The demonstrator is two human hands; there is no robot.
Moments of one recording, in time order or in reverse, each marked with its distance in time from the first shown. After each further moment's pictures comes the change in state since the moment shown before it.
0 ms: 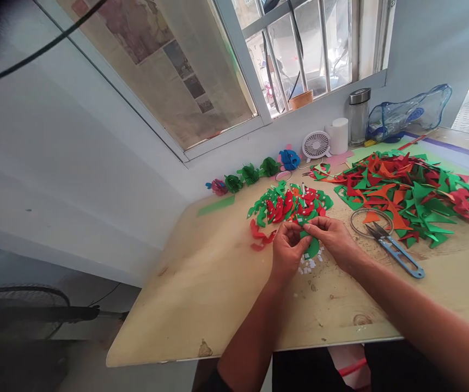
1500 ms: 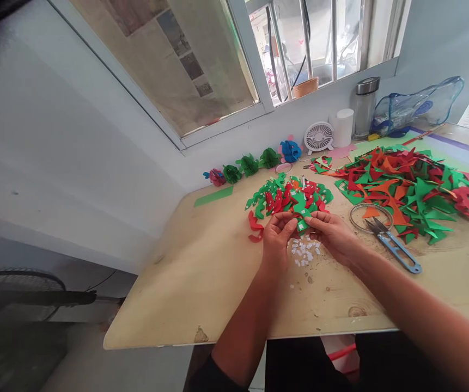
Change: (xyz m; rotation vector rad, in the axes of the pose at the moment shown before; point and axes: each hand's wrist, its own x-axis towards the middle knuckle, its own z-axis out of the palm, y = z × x) left_hand 0.007 0.004 -0.008 -0.197 0.126 -0.111; right_hand 0.003 0.002 -0.006 0.290 -0.121 0.204
